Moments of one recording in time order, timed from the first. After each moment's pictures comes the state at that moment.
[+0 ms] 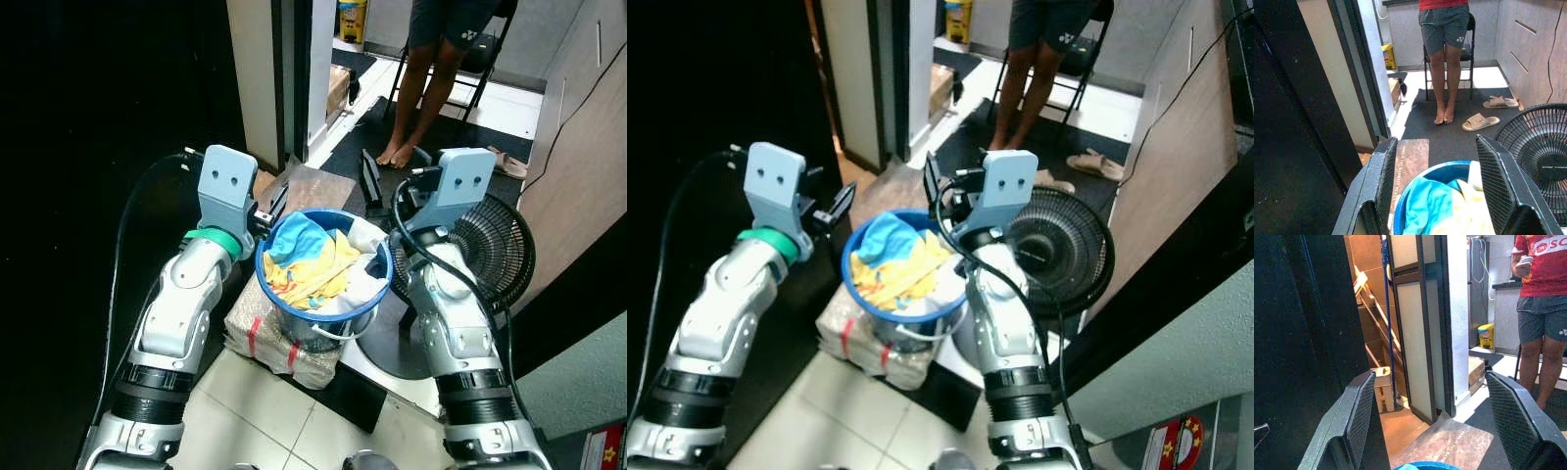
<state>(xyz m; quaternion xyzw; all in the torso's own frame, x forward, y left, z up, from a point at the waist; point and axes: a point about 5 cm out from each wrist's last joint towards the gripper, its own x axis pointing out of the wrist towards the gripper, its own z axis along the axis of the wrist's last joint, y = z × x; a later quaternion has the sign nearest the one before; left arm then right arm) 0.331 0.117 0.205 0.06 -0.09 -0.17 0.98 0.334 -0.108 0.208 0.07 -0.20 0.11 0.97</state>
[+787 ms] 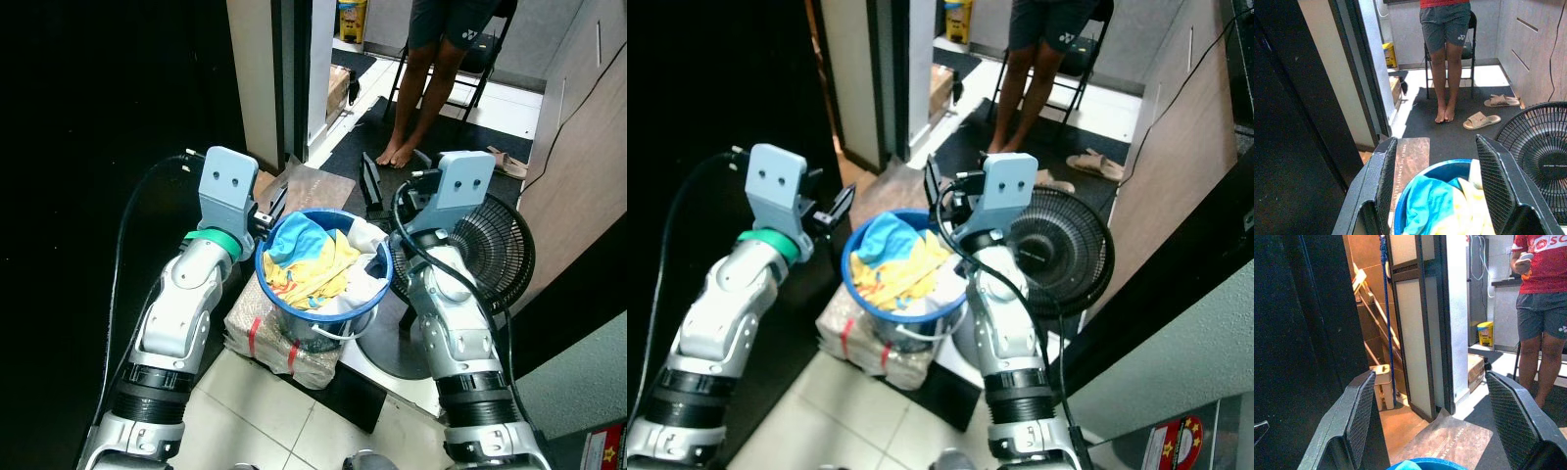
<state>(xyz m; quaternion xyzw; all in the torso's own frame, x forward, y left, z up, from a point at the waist) 0.331 0.117 0.203 0.06 -0.08 -0.17 0.98 0.333 -0.109 0.205 0.07 -0.20 0.11 0.97</state>
